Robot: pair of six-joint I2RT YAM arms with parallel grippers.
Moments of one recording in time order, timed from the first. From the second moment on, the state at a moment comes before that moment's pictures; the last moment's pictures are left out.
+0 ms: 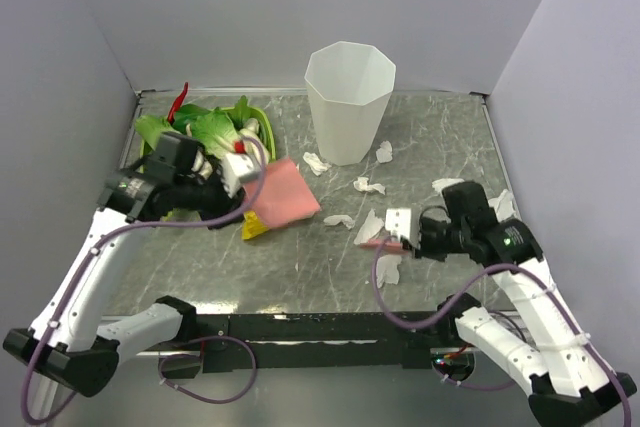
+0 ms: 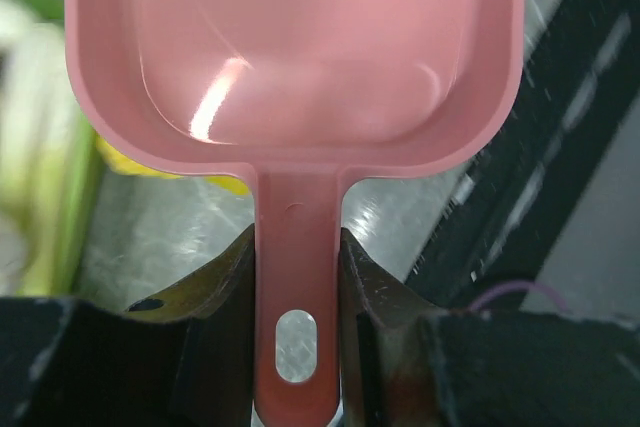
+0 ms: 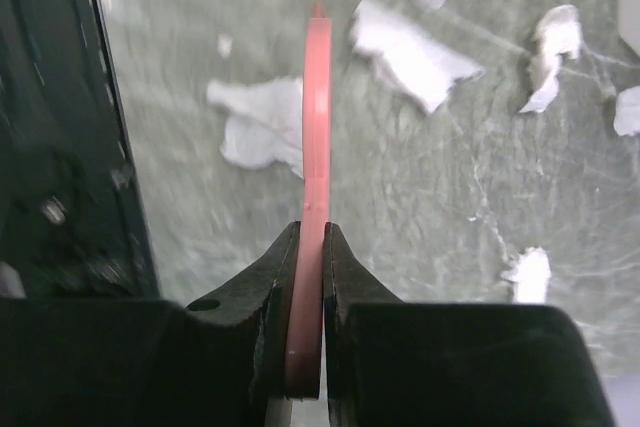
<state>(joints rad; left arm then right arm) -0.32 1.05 1.33 -1.15 0.51 0.48 0.40 0.72 0.89 -1.19 -0.43 -1.07</state>
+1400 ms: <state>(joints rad) -0.85 1.45 0.83 -0.56 0.15 0.36 0.38 1.04 1.16 -0.90 -0.07 -0.25</state>
